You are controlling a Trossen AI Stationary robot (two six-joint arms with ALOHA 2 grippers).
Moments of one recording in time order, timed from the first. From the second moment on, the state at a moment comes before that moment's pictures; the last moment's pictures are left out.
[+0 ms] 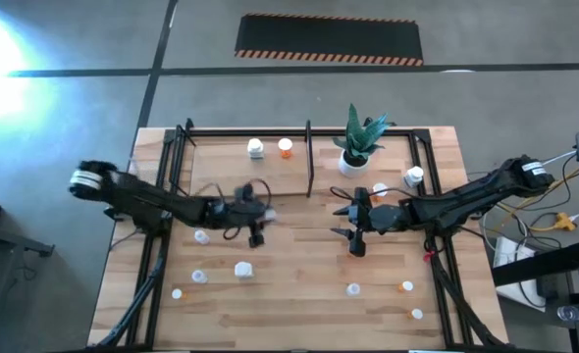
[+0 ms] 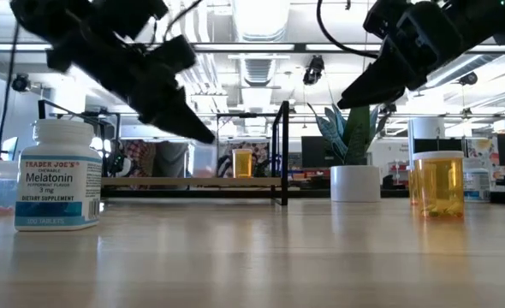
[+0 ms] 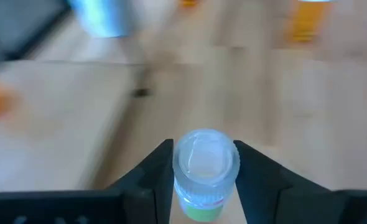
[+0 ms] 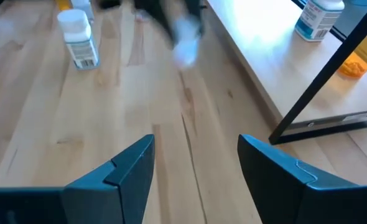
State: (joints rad) left arm -0.11 1.36 0.61 0.17 -0.41 -0.13; right arm 0.22 1.20 0.55 0.10 0.32 0.15
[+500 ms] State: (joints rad) left arm 0.43 1.09 0.58 -0.12 -0.53 -0.20; right arm 0.22 1.23 0.55 0.11 0.32 0.10
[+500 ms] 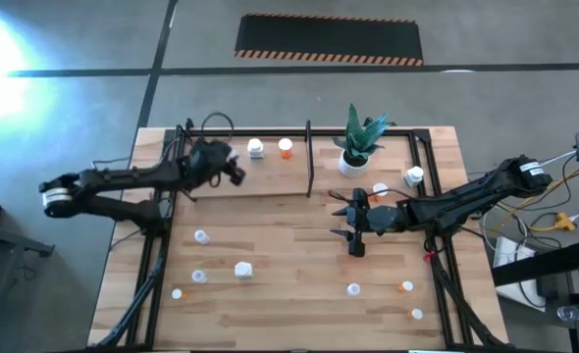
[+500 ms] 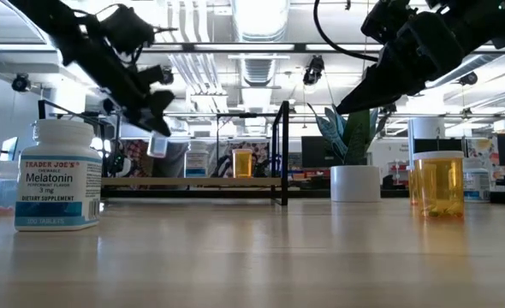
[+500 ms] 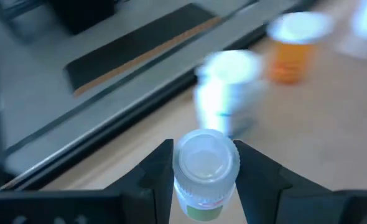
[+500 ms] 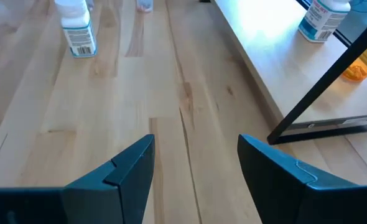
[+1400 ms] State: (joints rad) left arm 0.60 1.34 0.58 0.10 -0.46 -0.18; right arm 0.22 1.23 0.55 0.12 0.32 0.10
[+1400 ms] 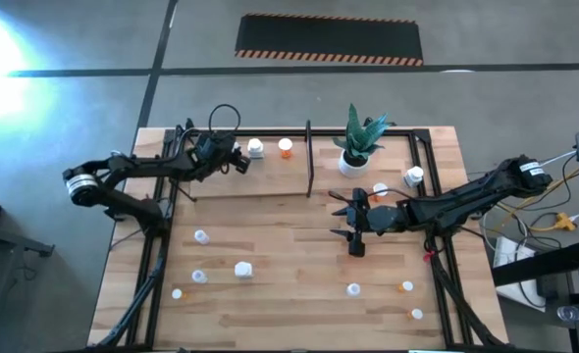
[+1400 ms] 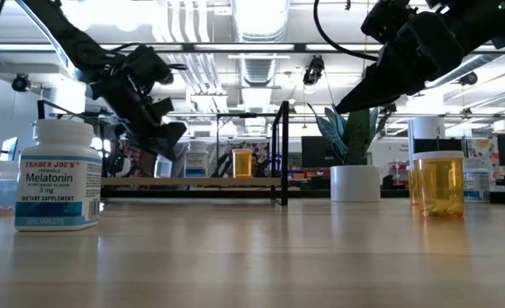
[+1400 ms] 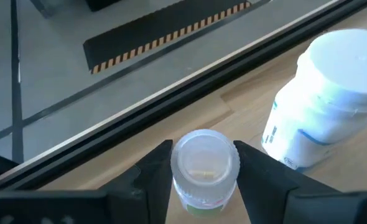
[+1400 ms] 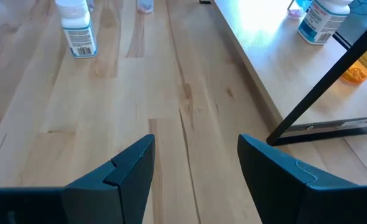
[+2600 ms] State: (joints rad) left arm 0.31 0.72 0.41 0.20 -0.03 -0.06; right arm 0.14 0.92 0.67 -1.00 0.50 0.77
